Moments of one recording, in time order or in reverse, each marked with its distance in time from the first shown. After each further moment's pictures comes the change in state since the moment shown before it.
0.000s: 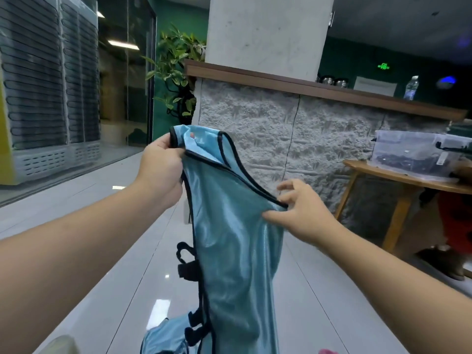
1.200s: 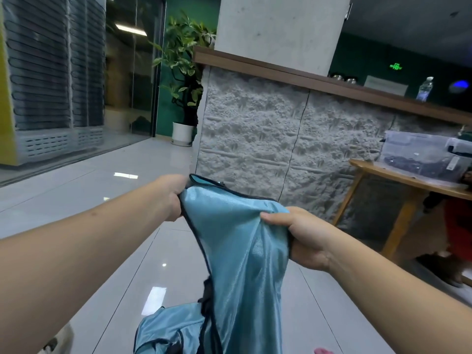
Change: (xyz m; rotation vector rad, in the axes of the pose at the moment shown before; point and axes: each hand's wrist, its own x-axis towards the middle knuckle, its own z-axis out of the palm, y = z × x) left_hand 0.028 -0.071 -0.034 0.273 0.132 -0.759; right_hand -0.018 -0.003 0.022 1.006 -0.437 0.544
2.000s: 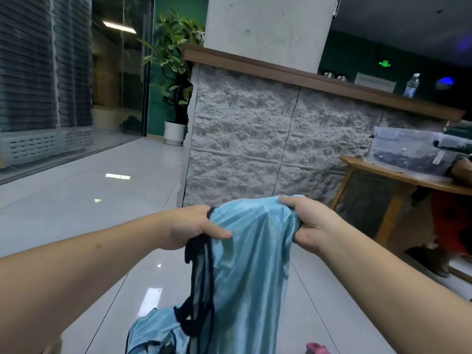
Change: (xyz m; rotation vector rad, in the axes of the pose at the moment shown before) left_hand -0.029 -0.051 0.019 0.542 -0.725 0.187; right_hand 0.009 -0.017 -0.017 0.332 0.356 -0.056
